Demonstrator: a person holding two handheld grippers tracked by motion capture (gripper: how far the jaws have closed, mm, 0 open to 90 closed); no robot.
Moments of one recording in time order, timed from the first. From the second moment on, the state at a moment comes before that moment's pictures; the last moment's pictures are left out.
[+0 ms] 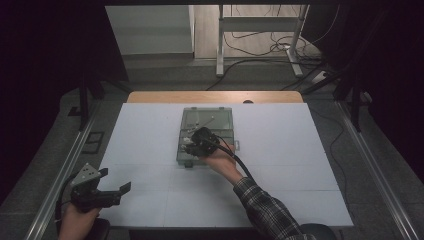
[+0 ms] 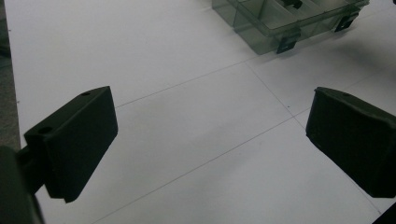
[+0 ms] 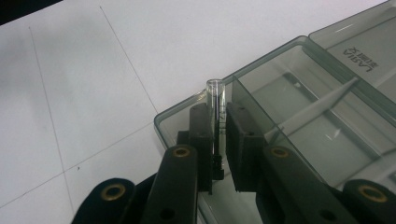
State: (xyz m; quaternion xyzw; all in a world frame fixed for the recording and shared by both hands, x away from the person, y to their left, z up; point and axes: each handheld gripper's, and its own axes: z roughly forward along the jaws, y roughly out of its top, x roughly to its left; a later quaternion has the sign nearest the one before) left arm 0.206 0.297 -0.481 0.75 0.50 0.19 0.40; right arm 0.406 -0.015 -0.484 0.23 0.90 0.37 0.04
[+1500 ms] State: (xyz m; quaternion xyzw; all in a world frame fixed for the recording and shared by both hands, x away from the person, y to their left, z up) left arm 0.206 0.297 -0.481 0.75 0.50 0.19 0.40; right arm 0.393 -0.042 -0.470 0.24 0.90 0.36 0.04
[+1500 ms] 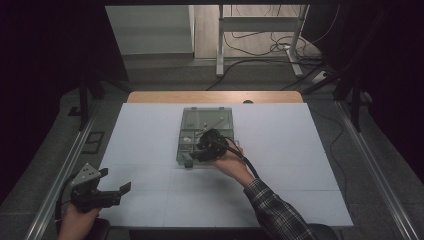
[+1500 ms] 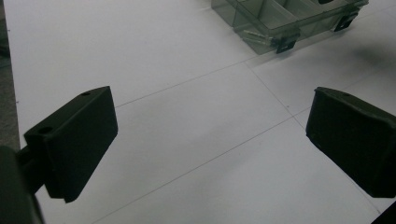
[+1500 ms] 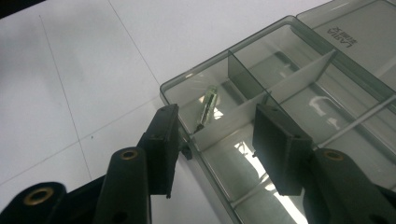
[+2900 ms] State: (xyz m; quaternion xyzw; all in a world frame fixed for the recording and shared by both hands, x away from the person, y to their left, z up) left arm 0.206 0.298 -0.481 0.75 0.49 0.19 0.40; right arm 0.372 -0.062 -0.465 0.23 0.91 0.34 0.04
